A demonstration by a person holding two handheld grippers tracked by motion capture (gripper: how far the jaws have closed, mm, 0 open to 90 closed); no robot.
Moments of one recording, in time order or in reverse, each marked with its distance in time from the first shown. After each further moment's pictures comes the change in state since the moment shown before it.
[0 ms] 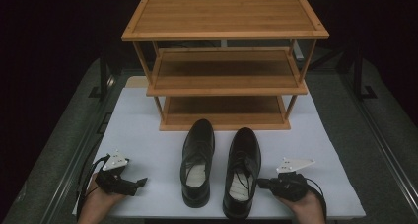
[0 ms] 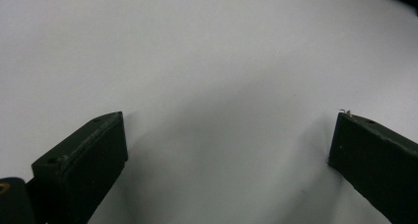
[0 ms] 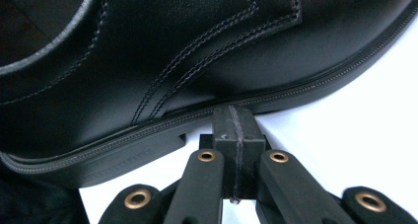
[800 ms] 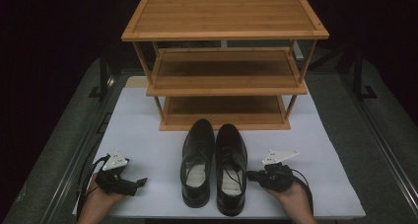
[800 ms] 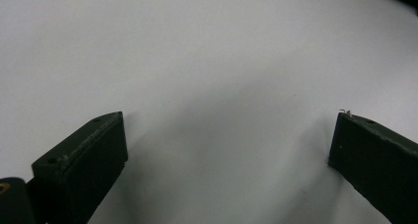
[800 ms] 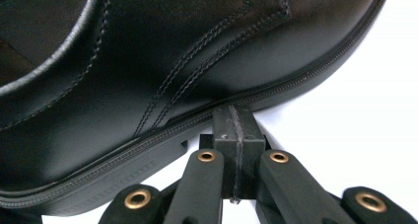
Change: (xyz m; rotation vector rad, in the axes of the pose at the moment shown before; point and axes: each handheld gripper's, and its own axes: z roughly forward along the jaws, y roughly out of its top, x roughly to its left) left arm 0.000 0.000 0.000 -0.001 0.000 -0.001; right arm 0.001 0.026 0.028 0.009 -0.001 -0.035
